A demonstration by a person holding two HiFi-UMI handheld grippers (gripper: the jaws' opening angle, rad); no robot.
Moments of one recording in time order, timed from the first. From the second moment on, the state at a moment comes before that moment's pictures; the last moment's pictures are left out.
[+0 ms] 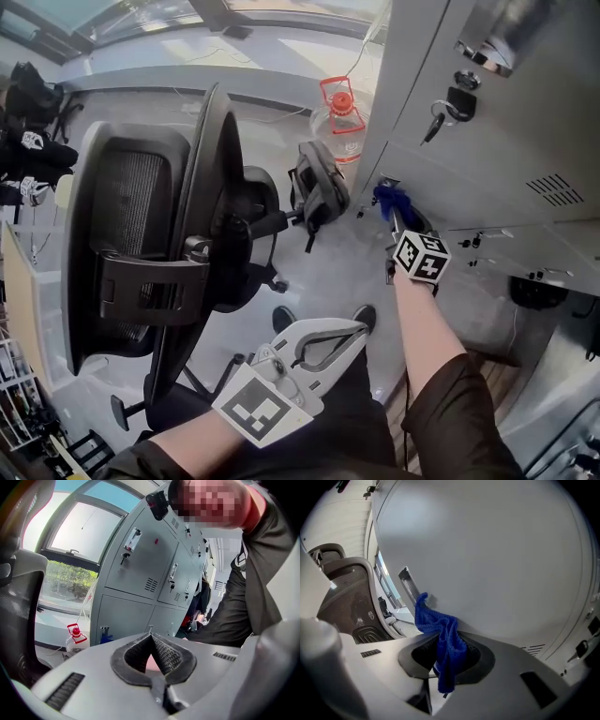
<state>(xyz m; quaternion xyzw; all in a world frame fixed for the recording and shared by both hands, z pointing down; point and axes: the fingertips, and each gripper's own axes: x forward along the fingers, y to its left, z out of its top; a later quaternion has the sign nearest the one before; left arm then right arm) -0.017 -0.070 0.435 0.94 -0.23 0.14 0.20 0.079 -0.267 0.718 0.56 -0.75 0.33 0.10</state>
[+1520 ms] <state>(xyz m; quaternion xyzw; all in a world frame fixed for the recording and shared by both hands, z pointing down) -0.032 -0.070 0.439 0.94 -0.22 0.15 0.21 0.065 -0.244 0.777 0.54 -0.75 0.34 0.19</state>
